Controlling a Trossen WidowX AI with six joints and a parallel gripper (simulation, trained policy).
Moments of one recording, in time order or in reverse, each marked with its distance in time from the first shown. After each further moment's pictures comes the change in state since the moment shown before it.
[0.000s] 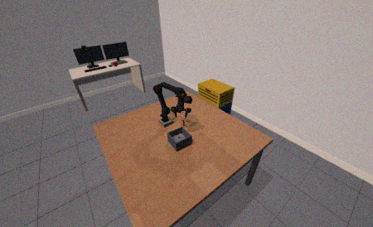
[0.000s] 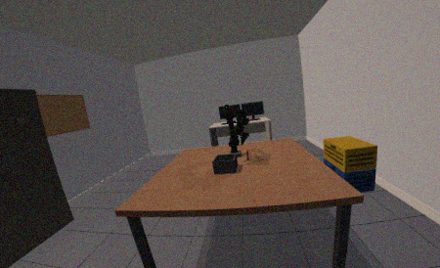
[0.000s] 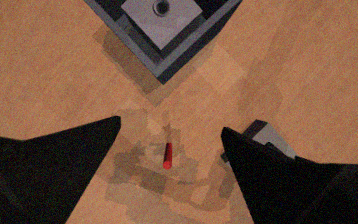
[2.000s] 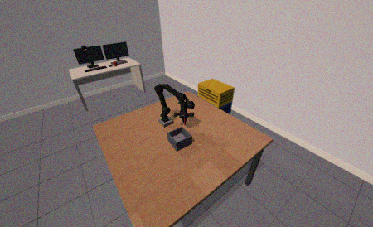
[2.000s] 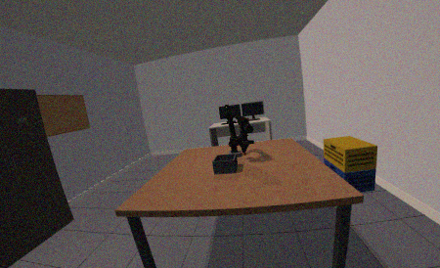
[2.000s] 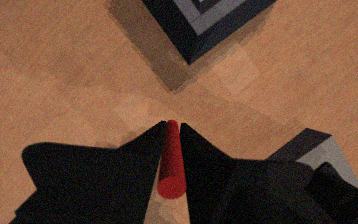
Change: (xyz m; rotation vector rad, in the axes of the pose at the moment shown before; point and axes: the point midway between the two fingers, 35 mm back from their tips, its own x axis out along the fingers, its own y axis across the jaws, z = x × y) arm 0.061 0.025 -0.040 -0.091 0.053 0.077
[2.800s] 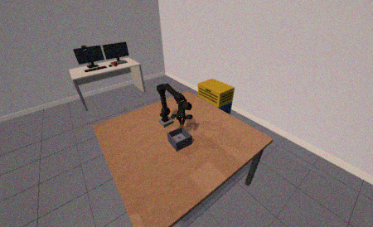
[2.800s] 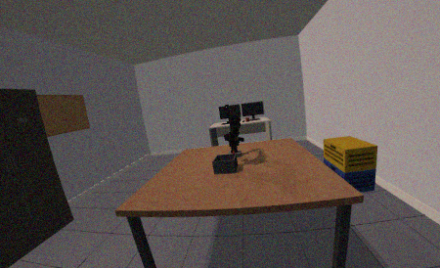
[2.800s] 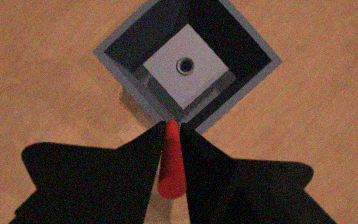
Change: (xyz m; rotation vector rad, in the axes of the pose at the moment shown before) arm -0.023 0.002 0.110 0.081 -0.132 -0.004
